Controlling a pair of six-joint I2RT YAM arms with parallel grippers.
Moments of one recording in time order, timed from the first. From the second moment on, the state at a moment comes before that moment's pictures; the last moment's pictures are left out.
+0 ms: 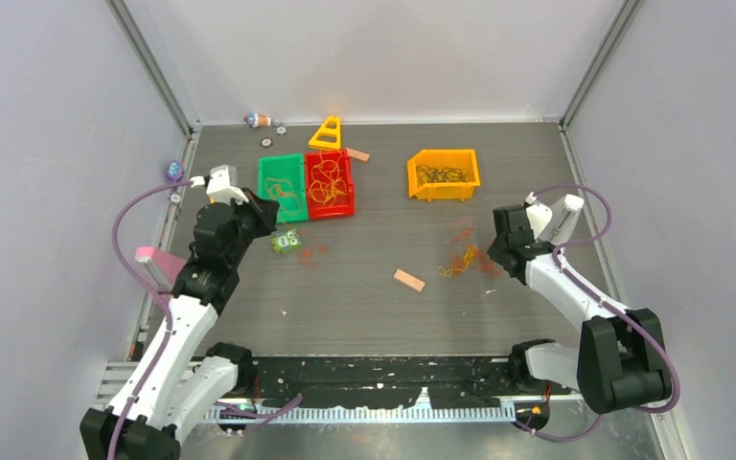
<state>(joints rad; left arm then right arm) -0.24 0.83 0.69 -0.09 -0.05 -0.48 0.18 1.20 0.60 -0.32 0.39 0.67</state>
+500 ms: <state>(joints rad) -0.22 0.75 0.84 -0.21 -0.05 -0.50 0.18 1.05 0.52 -0.17 0.22 0.57</state>
